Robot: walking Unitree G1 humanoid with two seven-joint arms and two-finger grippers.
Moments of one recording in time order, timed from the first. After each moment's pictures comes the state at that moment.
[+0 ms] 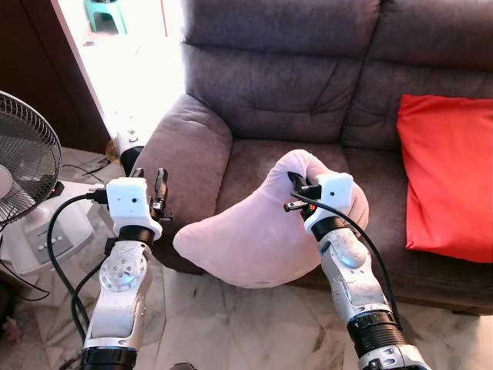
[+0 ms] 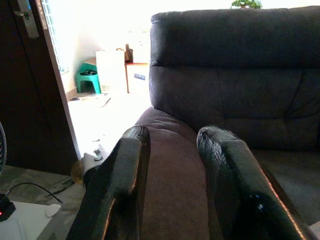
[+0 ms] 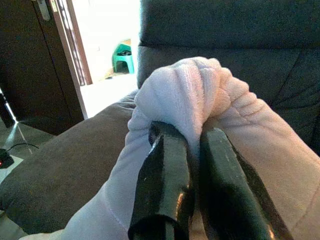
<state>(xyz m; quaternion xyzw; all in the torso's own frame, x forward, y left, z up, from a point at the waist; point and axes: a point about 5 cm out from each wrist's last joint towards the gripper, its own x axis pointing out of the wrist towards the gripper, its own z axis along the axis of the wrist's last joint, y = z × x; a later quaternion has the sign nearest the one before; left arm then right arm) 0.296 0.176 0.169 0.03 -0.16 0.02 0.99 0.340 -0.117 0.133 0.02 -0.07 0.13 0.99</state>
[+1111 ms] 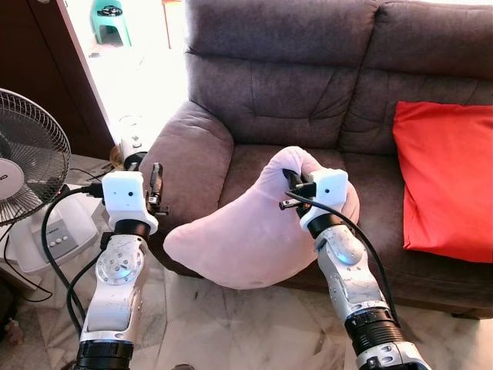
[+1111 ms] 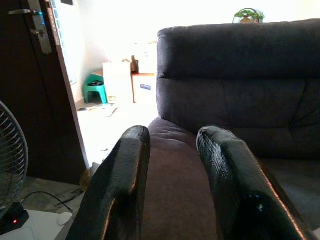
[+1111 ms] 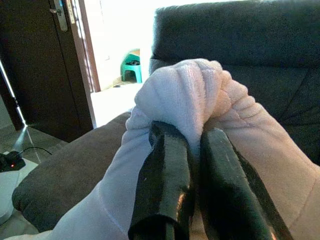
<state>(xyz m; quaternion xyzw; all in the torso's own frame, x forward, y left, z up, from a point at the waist) 0.300 0.179 0.176 0.04 -0.16 0.03 0.99 0.342 -0.110 0.138 0.01 -0.08 0.15 0.99</state>
